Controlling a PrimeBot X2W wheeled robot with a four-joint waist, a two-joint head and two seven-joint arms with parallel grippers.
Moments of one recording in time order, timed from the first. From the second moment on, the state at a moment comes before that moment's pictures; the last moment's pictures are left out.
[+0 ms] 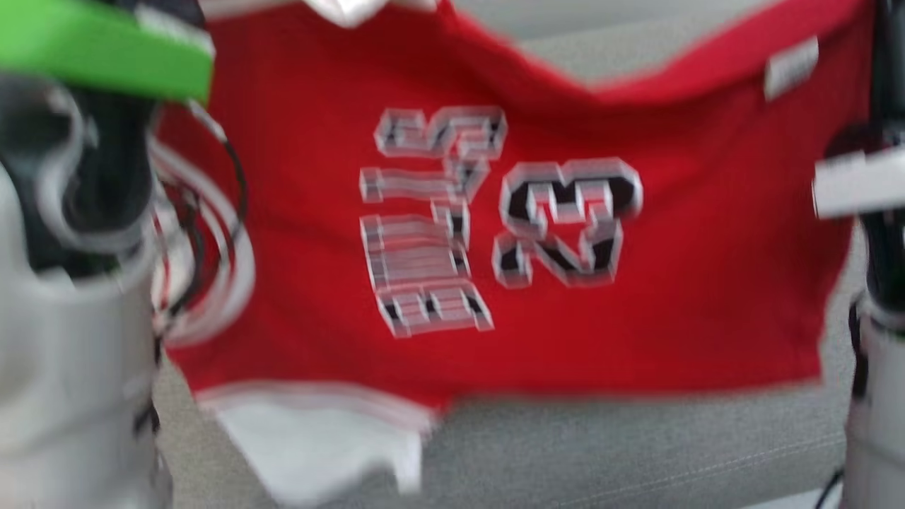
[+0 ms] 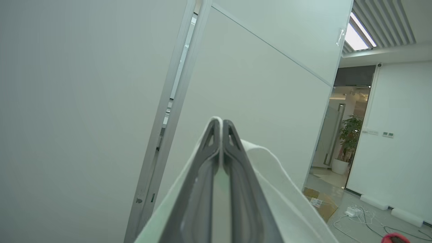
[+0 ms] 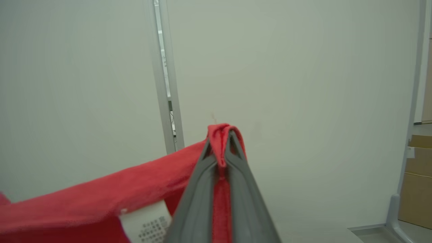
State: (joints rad) left arm -0.86 0.16 -0.16 -0.25 -0.67 0.13 0.29; right arm -0.48 -0.09 -0.13 -0.38 0.25 0.13 0.30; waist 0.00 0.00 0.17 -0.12
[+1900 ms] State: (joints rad) left arm -0.45 0.07 -0.09 0.11 -0.57 -0.12 -0.26; right arm -0.83 -0.09 -0.07 0.73 0.26 0.13 -0.26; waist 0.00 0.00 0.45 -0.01
